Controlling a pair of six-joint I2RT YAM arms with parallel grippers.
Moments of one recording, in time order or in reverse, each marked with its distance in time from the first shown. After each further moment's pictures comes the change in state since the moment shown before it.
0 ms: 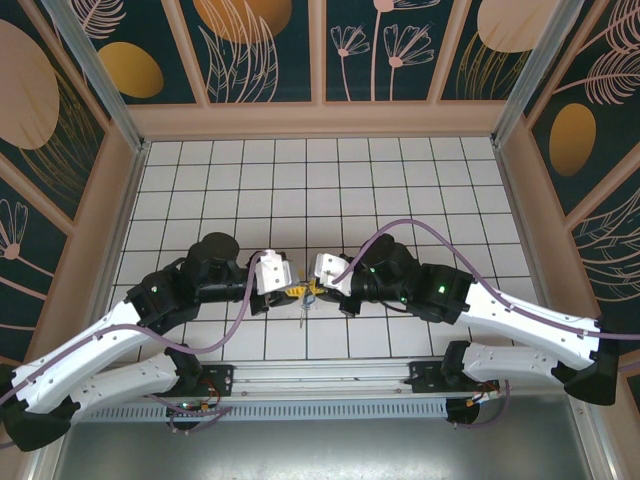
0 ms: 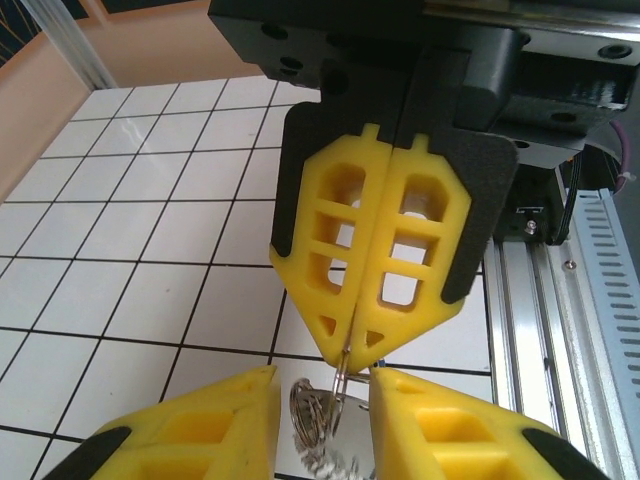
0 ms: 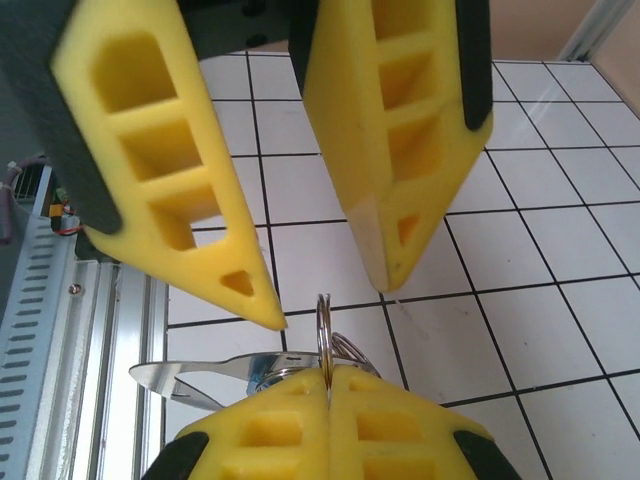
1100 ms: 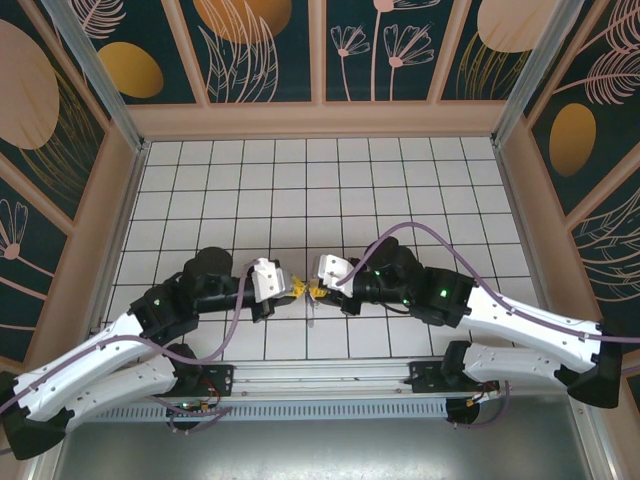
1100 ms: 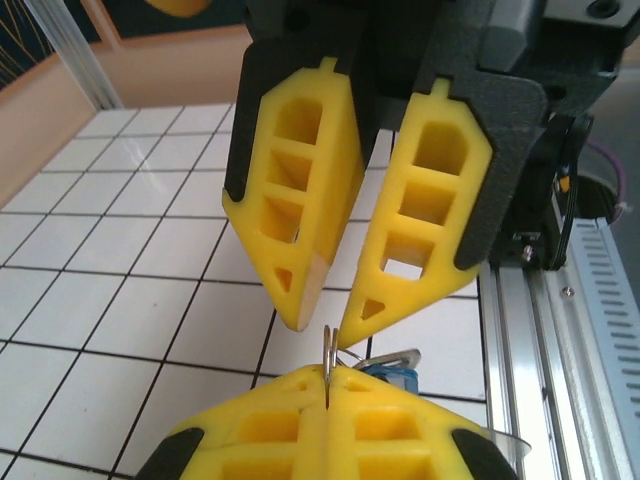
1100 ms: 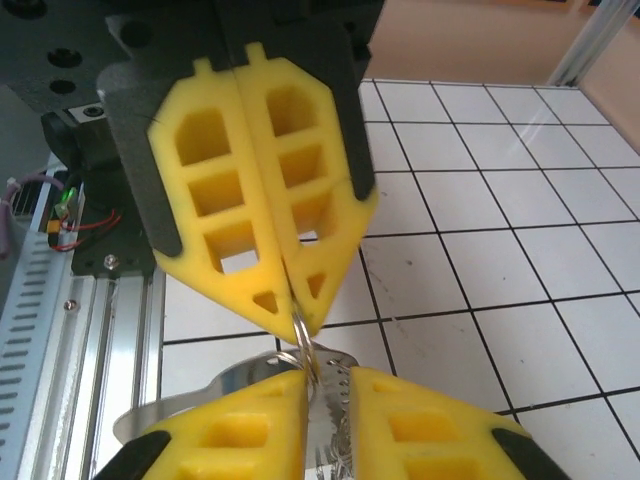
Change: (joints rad) left arm -0.002 -0.111 -0.190 0.200 0.022 -0.087; right arm -0.004 -0.042 -0.067 0.092 -0.006 0.008
